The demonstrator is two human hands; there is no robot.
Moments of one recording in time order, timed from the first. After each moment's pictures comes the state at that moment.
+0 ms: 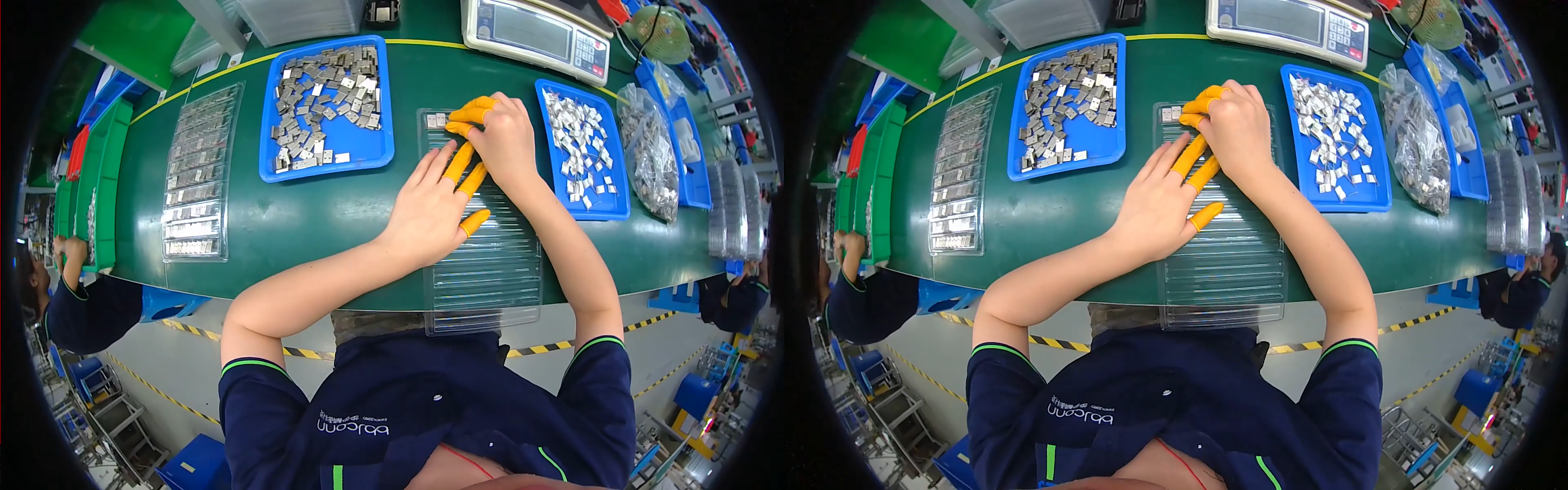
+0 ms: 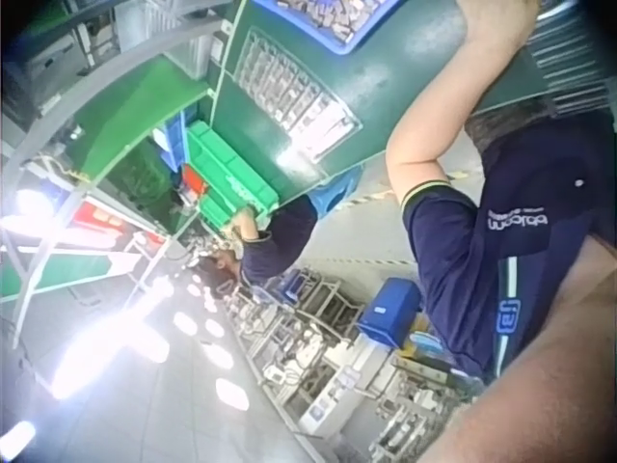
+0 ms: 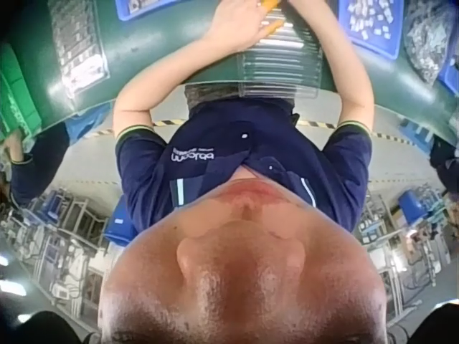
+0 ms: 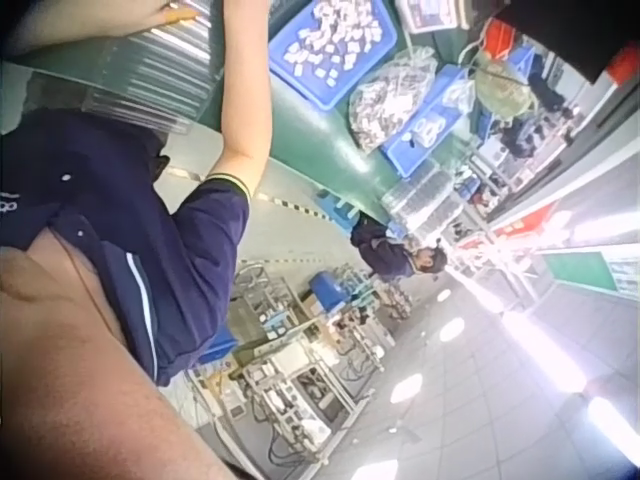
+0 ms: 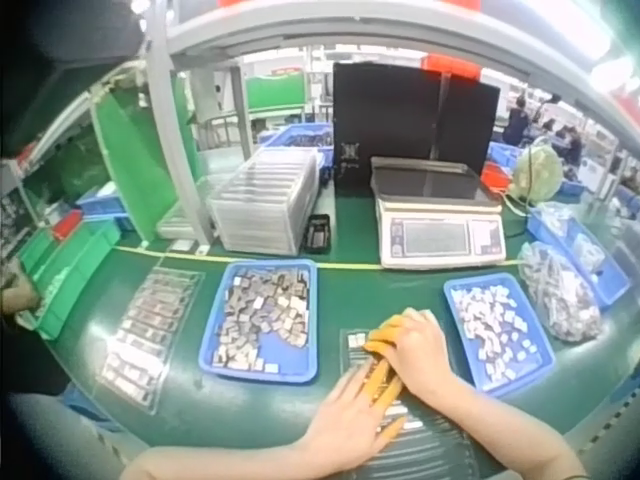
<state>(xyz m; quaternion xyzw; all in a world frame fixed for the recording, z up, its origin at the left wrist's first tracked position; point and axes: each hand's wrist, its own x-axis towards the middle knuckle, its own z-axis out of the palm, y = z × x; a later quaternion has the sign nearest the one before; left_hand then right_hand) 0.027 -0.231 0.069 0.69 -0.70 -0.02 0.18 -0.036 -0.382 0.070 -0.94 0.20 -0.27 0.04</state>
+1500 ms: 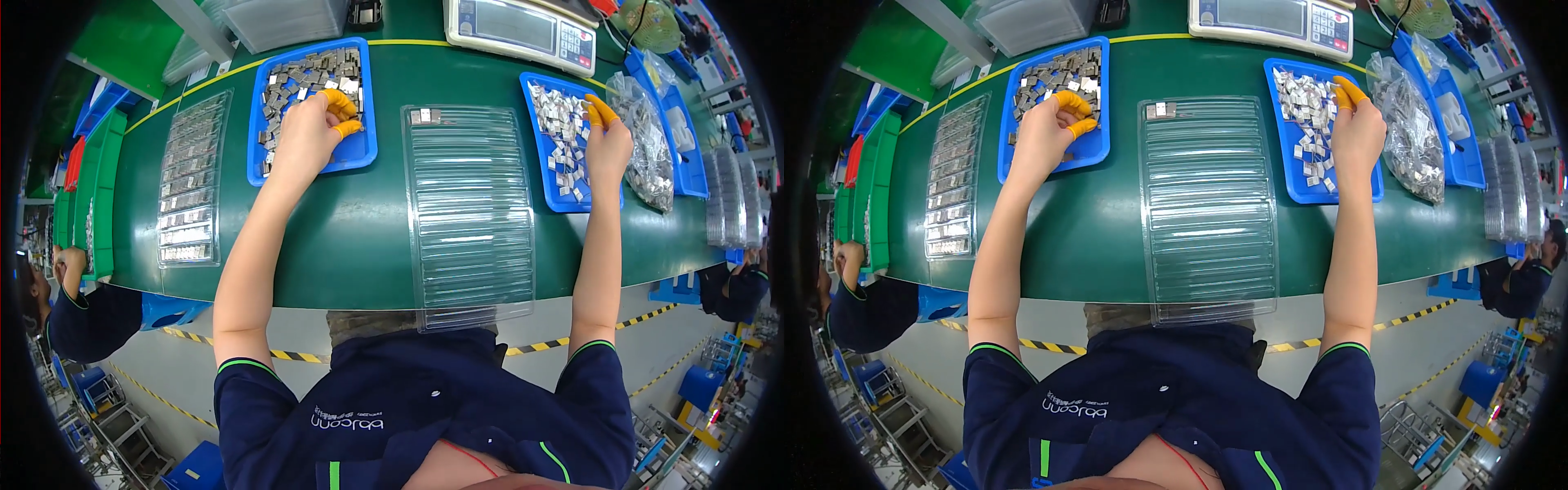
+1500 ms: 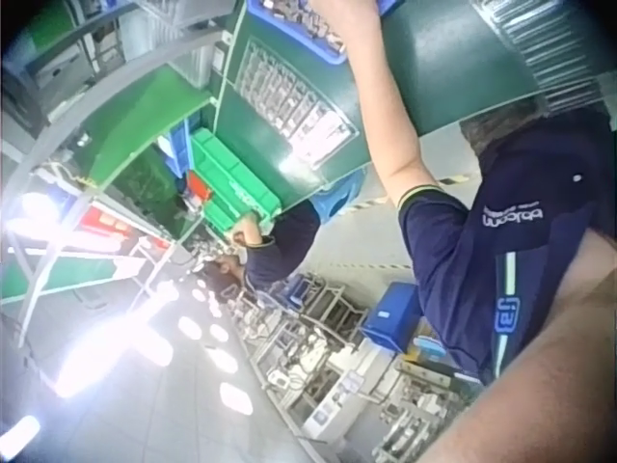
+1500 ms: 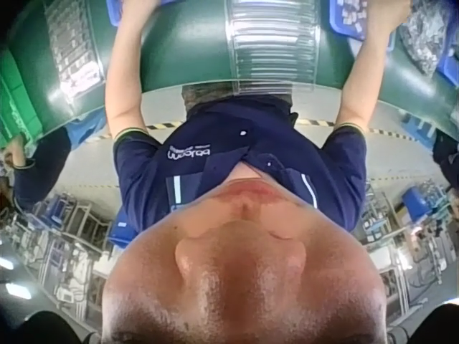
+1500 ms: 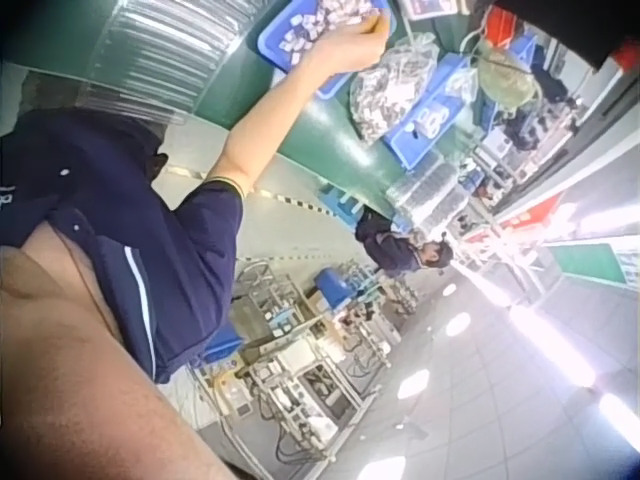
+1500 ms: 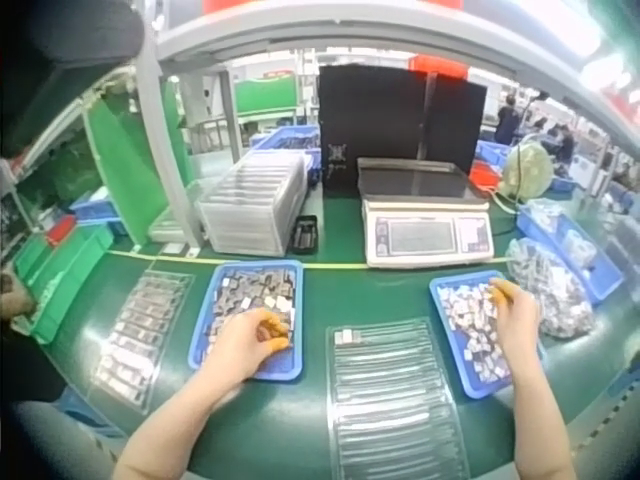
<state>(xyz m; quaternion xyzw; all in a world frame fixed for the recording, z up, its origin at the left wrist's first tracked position) 0.148 -0.236 0.087 0.82 -0.47 -0.09 0.32 -0.147 -0.471 0.085 -0.78 0.52 -0.36 0.03</state>
